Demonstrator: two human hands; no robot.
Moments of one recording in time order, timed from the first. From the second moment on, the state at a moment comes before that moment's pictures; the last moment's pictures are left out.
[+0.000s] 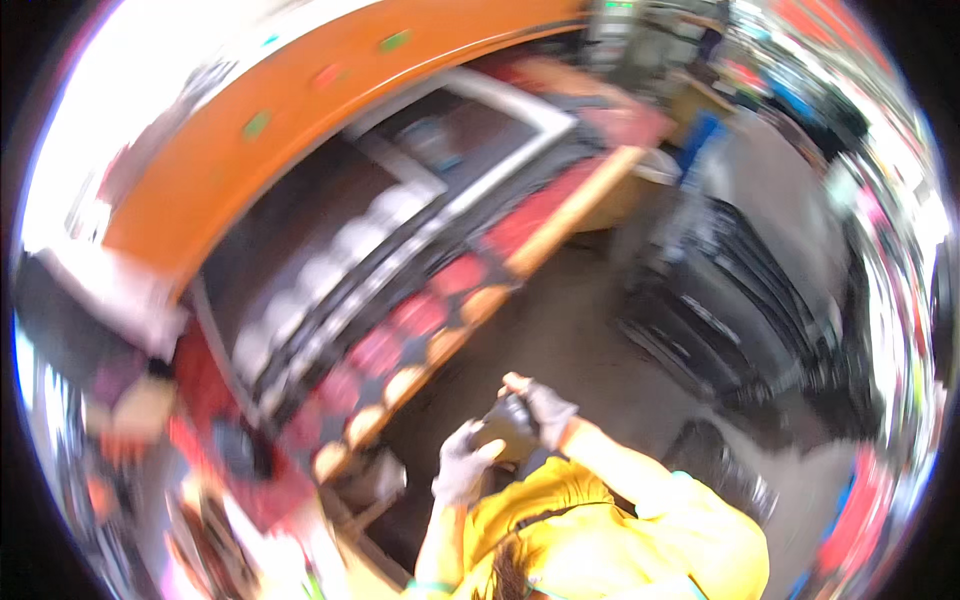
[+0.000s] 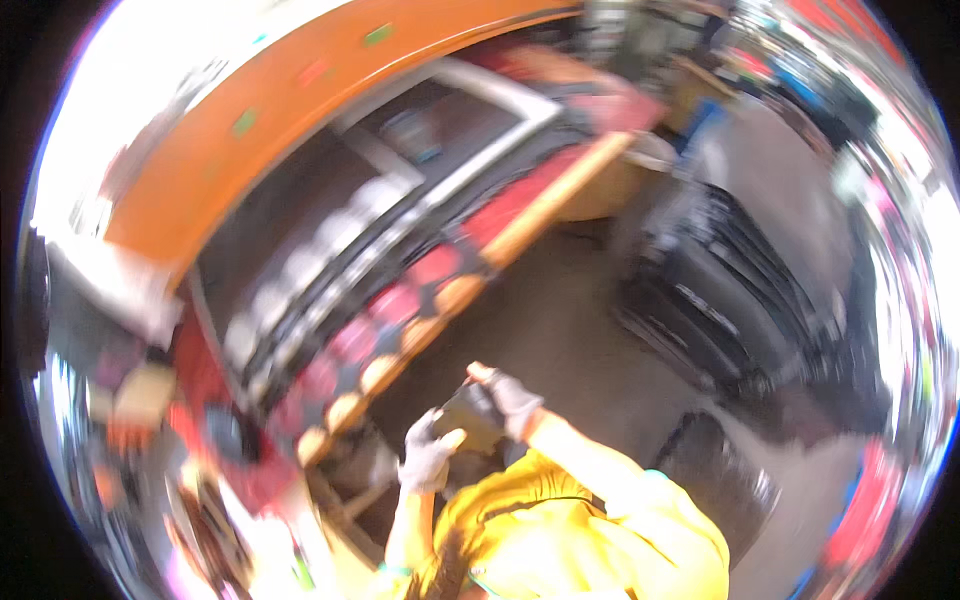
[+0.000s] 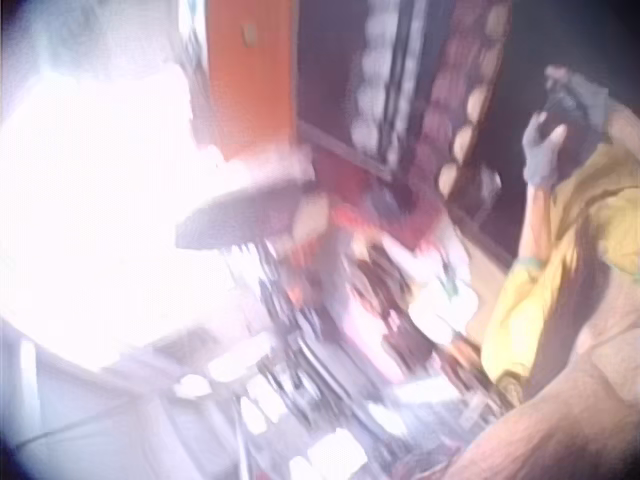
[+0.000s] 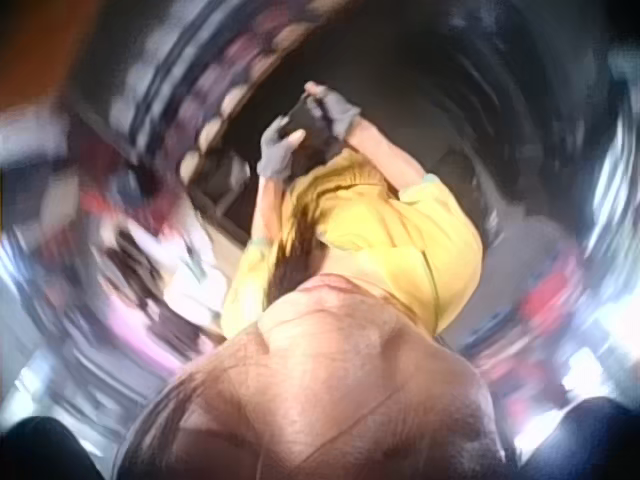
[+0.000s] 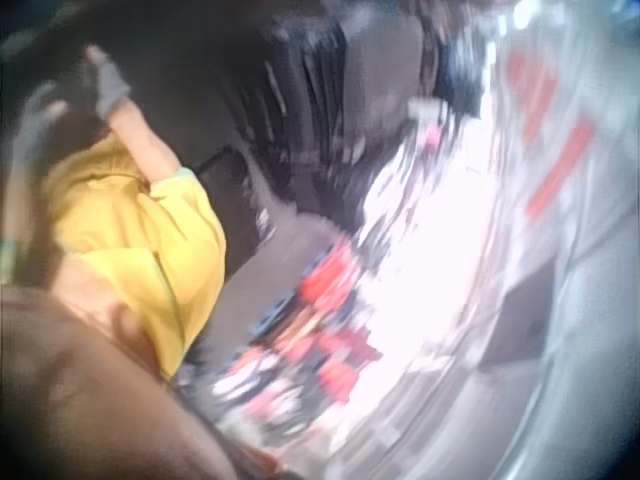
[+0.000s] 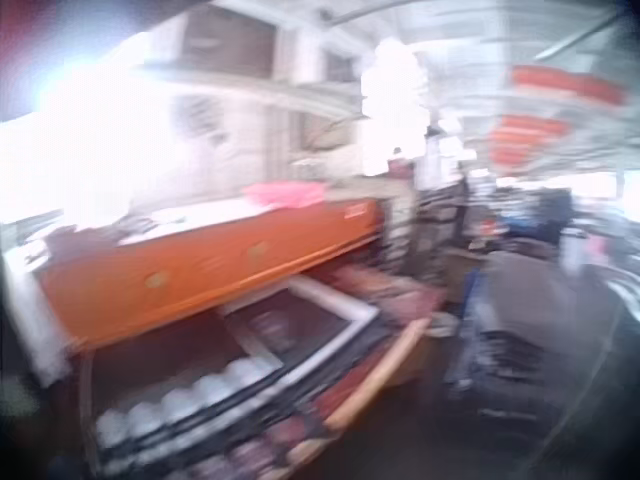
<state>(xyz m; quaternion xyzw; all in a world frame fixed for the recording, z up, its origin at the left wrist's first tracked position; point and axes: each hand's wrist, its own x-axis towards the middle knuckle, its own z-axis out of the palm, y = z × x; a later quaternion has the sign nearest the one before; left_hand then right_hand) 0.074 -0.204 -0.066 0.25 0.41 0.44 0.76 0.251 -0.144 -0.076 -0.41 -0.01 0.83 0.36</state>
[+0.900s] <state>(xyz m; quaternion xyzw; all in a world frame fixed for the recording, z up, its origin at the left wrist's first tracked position) -0.117 -0.156 -0.016 0.31 0.78 0.43 -0.33 0.109 0.072 -0.086 -0.37 -0.45 0.72 0.38</state>
